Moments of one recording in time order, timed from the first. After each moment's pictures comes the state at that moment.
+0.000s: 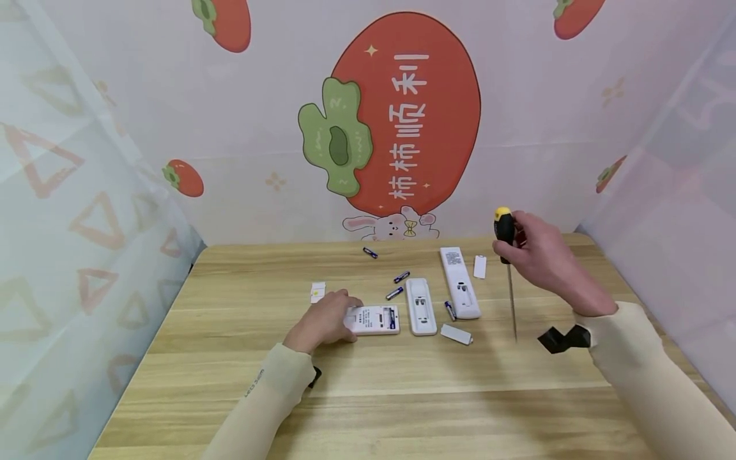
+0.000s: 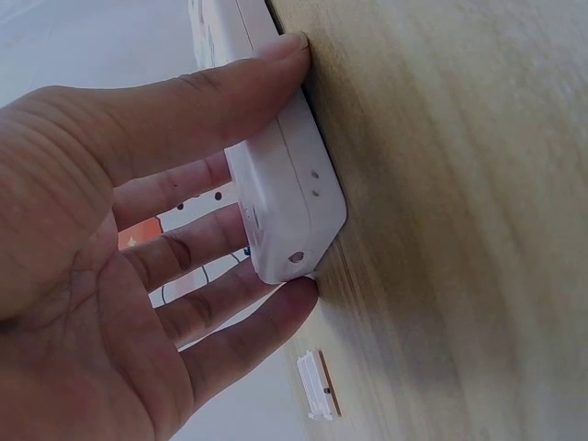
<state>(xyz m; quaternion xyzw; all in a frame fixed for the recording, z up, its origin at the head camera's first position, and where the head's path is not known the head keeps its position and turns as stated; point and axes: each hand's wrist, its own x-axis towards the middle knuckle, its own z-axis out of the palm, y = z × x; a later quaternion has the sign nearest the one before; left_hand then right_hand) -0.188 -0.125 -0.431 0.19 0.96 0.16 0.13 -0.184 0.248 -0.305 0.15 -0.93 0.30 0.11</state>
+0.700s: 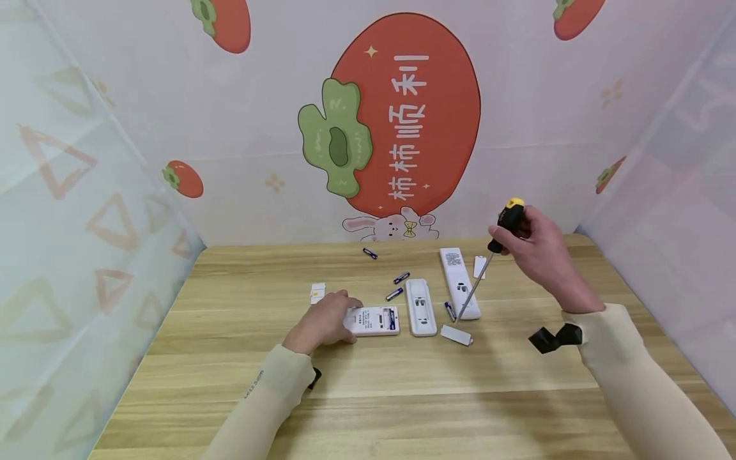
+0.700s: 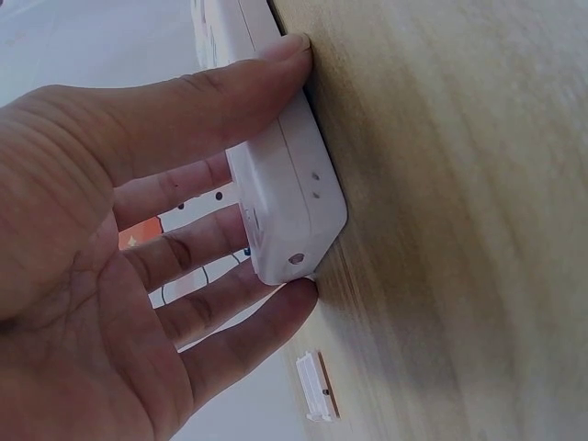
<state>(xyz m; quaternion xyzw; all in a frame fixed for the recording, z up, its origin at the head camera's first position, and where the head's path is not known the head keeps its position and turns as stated) -0.188 -0.125 -0.430 0.19 0.96 0.16 0.12 -0.190 0.243 -0.314 0.10 -0.86 0.48 0.13</state>
